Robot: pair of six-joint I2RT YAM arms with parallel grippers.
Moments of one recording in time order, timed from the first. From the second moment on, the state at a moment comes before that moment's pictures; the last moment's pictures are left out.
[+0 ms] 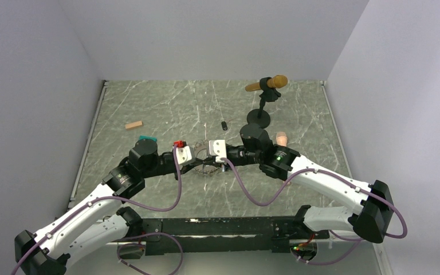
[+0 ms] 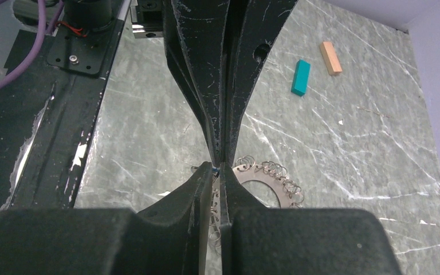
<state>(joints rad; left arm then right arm) -0.70 0.77 0.65 -0.14 0.51 0.30 0.92 1.19 0.95 -0.14 -0.58 -0.57</state>
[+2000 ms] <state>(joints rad) -0.65 0.65 0.48 0.29 0.79 0.19 0.93 0.92 0.59 0.35 -0.61 -0.58</state>
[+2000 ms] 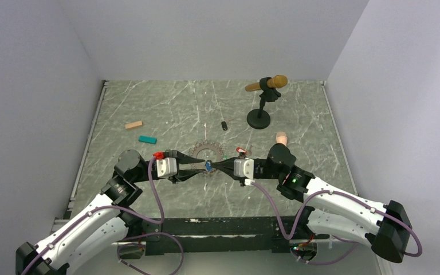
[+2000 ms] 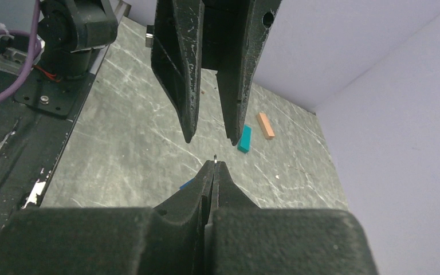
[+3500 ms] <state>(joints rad) -0.69 0.68 0.49 0.24 0.74 0.27 0.94 0.95 0.61 0.34 -0.63 -0.55</state>
